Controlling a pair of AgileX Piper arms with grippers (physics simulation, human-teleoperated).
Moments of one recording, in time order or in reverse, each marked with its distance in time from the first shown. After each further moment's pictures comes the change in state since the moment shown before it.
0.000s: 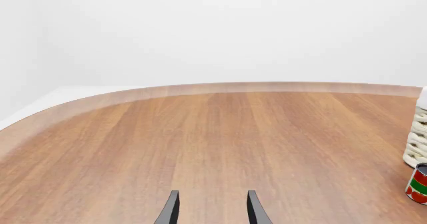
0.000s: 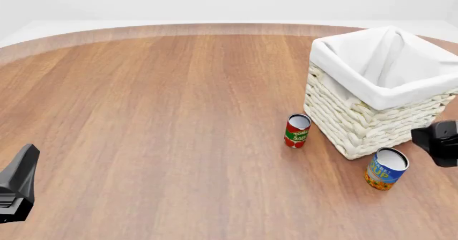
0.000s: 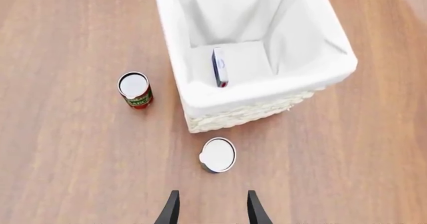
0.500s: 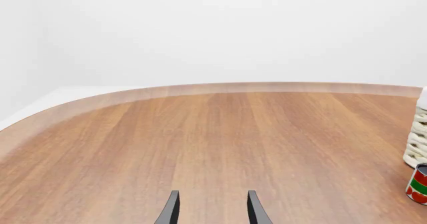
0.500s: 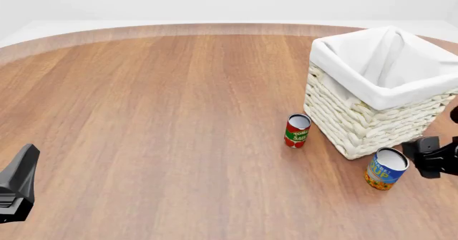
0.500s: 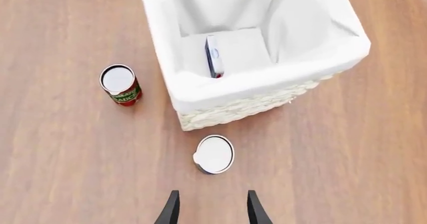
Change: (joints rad) left arm 0.000 0.000 0.000 0.000 0.000; right arm -0.038 0.035 0.134 -0.153 -0.008
